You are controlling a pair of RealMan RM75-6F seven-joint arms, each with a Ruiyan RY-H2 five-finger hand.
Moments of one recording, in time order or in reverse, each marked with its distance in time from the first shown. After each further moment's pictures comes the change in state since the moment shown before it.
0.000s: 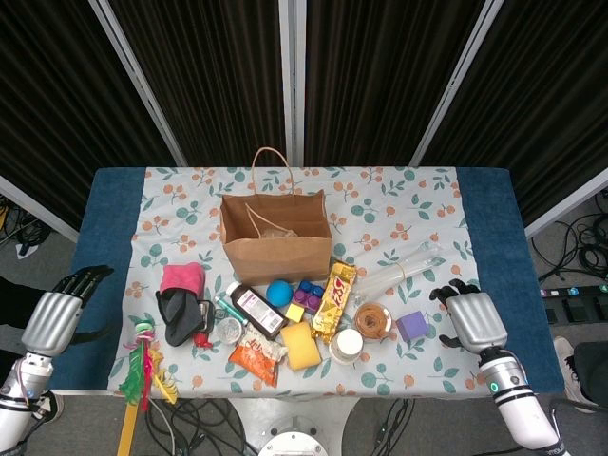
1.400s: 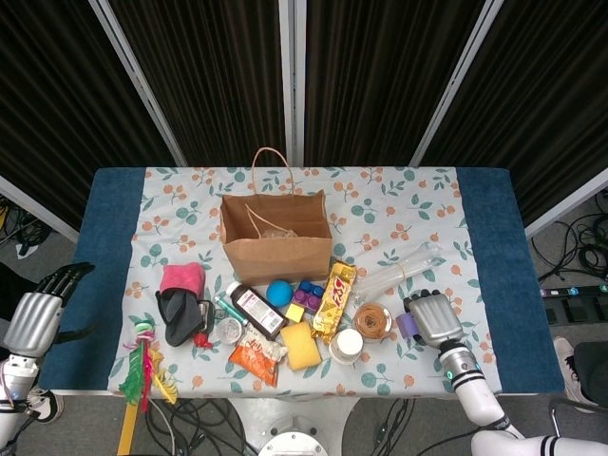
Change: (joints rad) left arm 0.025 -0.030 -0.014 0.120 -0.013 0.050 -0.116; right arm 0.055 -0.269 0.059 0.224 0.134 -0.117 -0.213
